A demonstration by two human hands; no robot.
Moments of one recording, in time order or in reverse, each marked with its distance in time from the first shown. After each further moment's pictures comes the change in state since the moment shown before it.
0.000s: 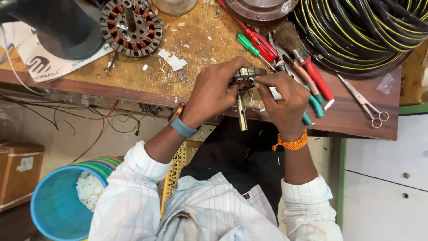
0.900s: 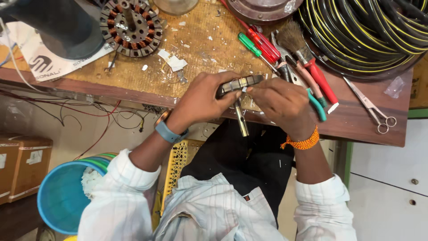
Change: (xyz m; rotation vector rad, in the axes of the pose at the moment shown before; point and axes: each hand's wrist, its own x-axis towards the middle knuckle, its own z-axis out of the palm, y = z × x) left_hand -0.008 -0.001 -0.016 -0.067 -0.162 -0.158; right_hand 0.015 0.009 -0.016 -0.021 -0.204 -0.267
